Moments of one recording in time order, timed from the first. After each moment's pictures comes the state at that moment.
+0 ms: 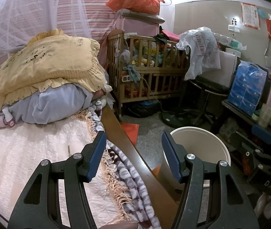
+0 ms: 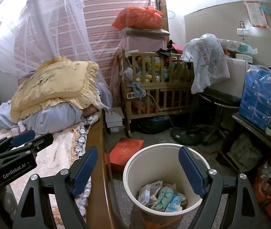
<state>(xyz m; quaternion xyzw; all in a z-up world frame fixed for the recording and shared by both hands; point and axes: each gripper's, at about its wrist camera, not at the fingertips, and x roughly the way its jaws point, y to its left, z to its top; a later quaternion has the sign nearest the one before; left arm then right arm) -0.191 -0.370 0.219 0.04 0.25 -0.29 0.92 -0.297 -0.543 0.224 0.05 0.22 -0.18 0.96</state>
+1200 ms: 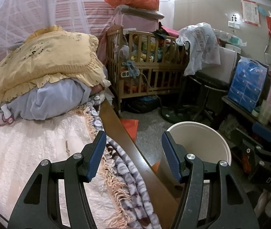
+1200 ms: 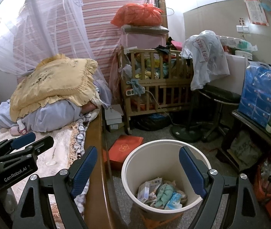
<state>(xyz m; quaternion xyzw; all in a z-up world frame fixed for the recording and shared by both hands) -0.197 -0.386 0.211 0.05 0.26 -0.28 0.92 -0.301 -0.549 0.216 0.05 0.23 -0.18 0.95</state>
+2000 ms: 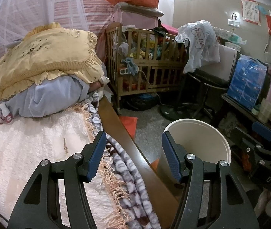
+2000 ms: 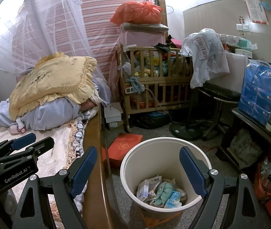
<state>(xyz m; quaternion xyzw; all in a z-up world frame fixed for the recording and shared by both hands) -0.198 -0.386 0.204 0.05 0.27 -0.28 0.92 -0.302 -0.553 0.211 0.06 0.24 -0.18 0.95</state>
